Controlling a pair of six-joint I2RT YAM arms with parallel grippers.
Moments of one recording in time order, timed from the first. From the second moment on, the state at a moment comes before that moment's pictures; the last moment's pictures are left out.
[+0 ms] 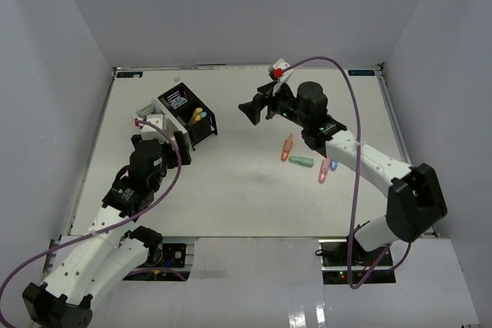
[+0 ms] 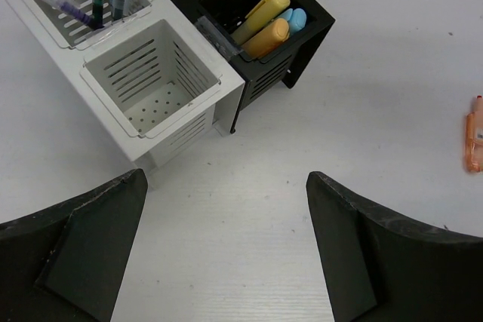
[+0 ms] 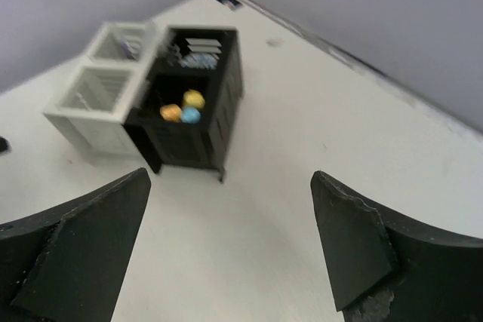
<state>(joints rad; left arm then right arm) -0.46 0.69 0.67 -0.35 -0.39 -0.27 0.64 1.52 1.13 0.36 -0.35 0.06</state>
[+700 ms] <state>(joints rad) -0.46 0.72 0.66 -0.34 -0.23 -0.27 0.39 1.10 0.57 -0.06 0.04 0.18</state>
